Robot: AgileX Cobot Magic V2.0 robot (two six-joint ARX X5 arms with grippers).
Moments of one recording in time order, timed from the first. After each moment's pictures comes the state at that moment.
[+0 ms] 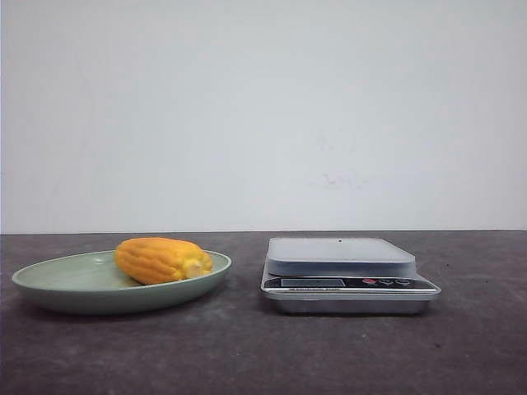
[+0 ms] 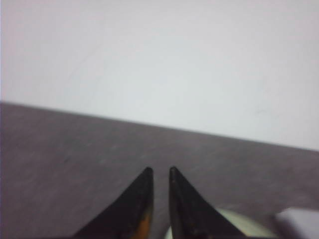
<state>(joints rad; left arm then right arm) -0.07 0.04 0.24 -0.16 -0.01 -0.19 0.55 0.39 1.19 -1.16 0.16 0.19</state>
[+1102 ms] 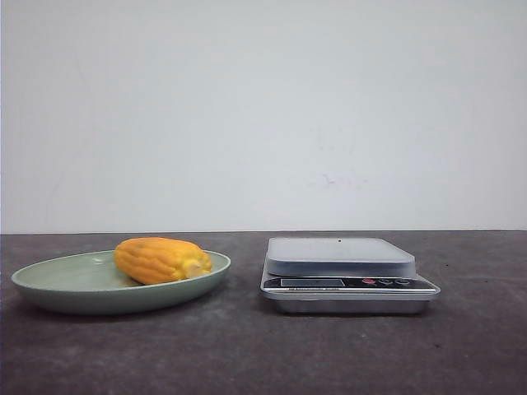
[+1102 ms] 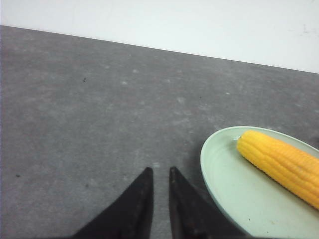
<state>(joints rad) -0.04 0.01 0.03 -0.18 0.01 -0.15 0.55 0.39 1.19 -1.16 0.16 0.19</state>
